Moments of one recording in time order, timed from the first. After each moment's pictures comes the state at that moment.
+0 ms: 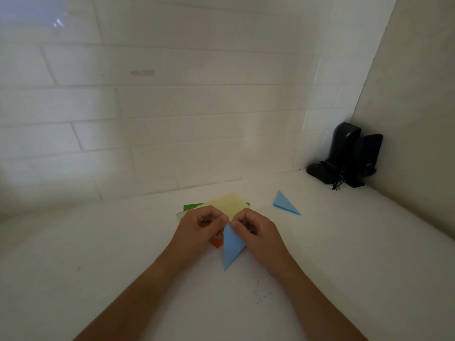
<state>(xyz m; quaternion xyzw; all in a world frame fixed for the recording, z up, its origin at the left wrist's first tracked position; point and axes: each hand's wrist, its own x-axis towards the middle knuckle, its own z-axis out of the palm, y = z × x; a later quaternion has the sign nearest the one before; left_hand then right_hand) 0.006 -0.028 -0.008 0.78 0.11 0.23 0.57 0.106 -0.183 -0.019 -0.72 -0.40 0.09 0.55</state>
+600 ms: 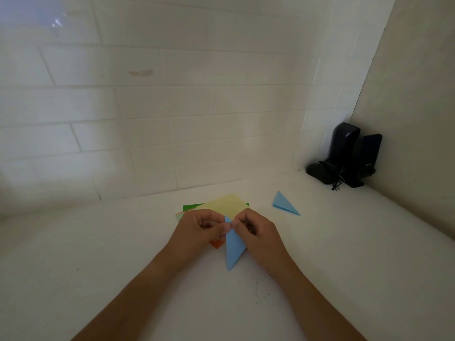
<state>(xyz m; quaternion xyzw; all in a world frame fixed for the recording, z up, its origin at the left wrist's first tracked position) 0.005 -0.028 -0.007 0.76 0.13 0.20 0.61 0.104 -0.184 -0.016 -0.73 -0.40 0.06 0.55</state>
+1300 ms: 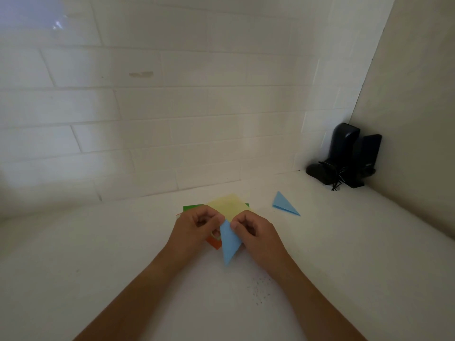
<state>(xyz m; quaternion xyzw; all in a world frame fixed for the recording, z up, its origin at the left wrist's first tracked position) 0.009 -0.019 -0.015 0.76 0.13 0.24 0.59 0.107 -0.182 -0.021 -0.74 -0.39 0.09 0.54</state>
